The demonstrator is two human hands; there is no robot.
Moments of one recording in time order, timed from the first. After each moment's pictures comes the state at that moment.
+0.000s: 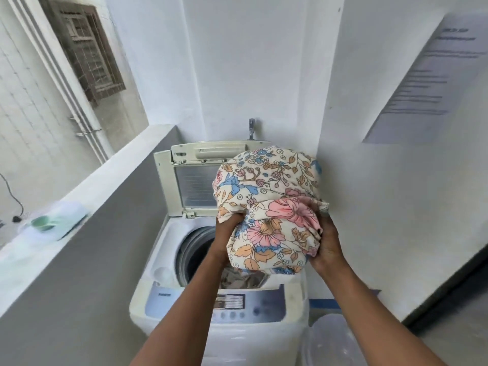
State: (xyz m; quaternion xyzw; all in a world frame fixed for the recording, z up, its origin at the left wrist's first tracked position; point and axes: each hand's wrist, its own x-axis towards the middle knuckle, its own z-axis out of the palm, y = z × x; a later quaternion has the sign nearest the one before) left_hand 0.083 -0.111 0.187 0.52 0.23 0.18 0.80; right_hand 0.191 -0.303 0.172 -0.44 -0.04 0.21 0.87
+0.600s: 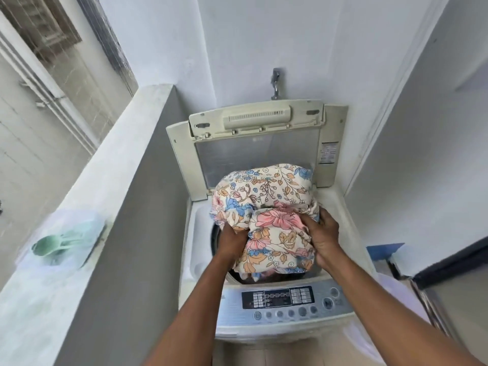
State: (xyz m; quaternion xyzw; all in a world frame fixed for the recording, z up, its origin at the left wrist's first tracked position) left_hand 0.080 0.088 0.039 0.71 0.33 0.04 0.62; right_hand 0.161 -0.125 0.080 -0.63 0.07 0.12 0.76
